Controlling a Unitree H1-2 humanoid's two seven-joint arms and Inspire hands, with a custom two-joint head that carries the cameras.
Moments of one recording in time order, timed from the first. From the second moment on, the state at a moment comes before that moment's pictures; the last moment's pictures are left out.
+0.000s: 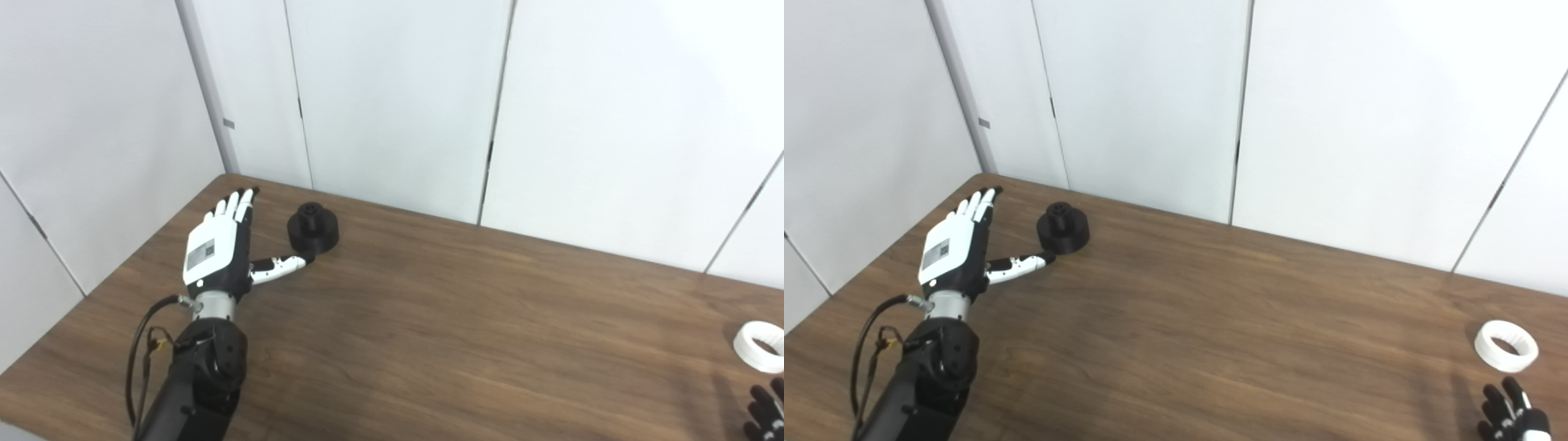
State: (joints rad) left arm -0.15 0.42 0.10 -0.05 0.78 0.38 0.12; right arm 0.16 -0.16 -0.19 -0.33 0.21 0.27 0.07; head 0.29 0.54
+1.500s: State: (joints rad) left arm -0.52 0.50 -0.08 0.66 0.63 0.30 0.19; right arm 0.17 -0.15 -0.15 -0.46 0.17 0.35 0.03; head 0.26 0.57
